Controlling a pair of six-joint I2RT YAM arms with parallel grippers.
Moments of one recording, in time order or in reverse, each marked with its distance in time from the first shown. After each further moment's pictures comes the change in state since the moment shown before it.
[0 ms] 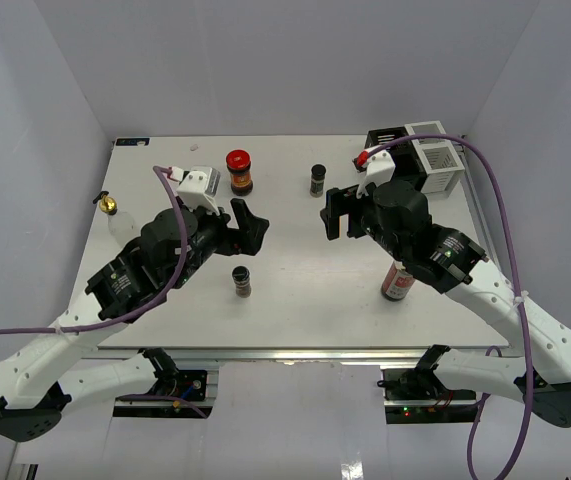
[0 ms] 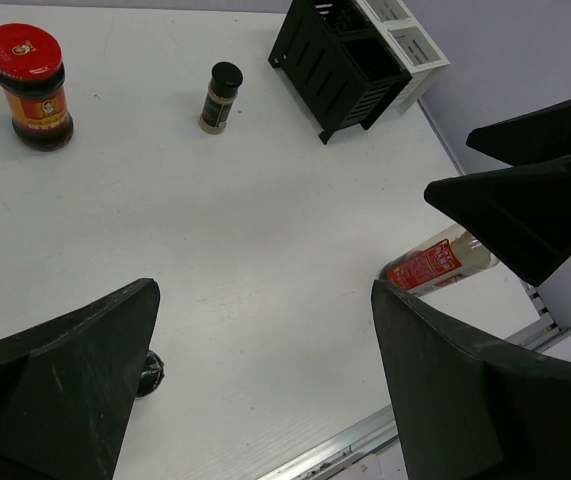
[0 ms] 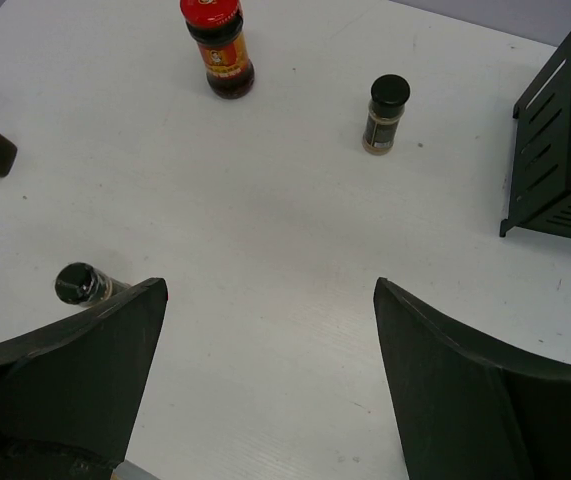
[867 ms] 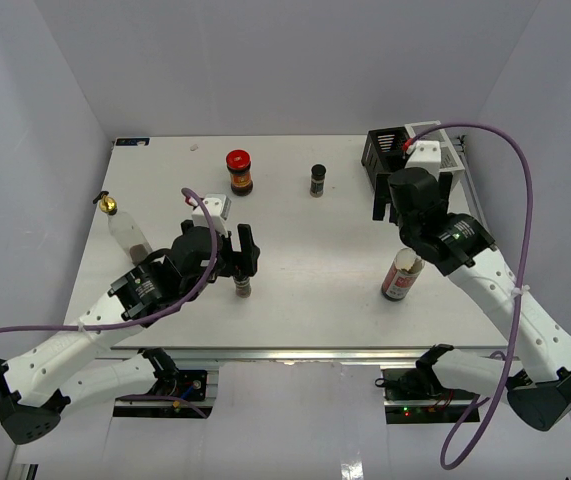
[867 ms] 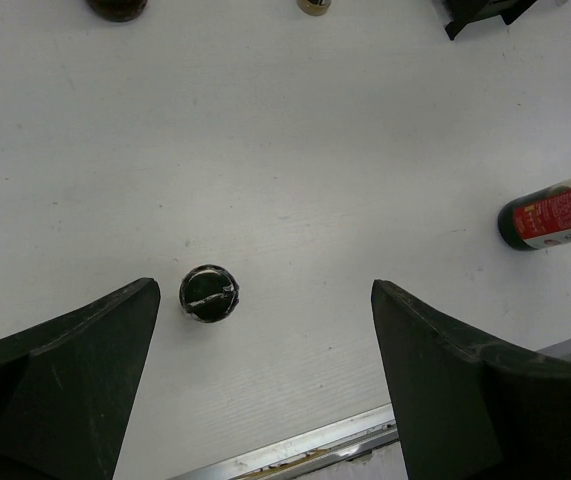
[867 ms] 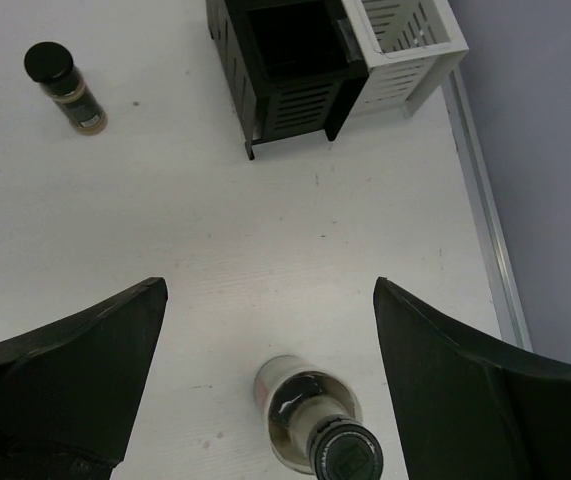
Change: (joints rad) left arm 0.007 -0.020 -0.204 -0.083 -0.076 -0.050; right arm -0.238 0.029 0.021 -0.215 0.351 0.066
